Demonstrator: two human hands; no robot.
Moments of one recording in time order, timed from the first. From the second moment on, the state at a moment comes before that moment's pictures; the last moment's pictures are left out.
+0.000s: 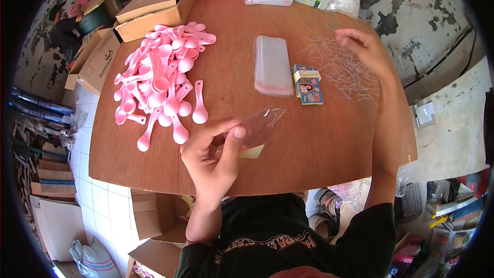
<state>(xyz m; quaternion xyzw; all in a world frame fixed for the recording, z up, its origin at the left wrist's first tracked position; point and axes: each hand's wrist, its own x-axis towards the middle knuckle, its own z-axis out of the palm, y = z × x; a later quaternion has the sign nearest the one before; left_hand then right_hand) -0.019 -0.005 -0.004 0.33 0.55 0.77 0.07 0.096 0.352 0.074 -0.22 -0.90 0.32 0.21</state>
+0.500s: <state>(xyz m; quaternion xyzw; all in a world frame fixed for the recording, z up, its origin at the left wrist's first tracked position) -0.022 0.004 -0.012 0.39 0.44 0.81 0.05 0.079 0.158 0.060 0.06 -0.85 0.39 0.33</state>
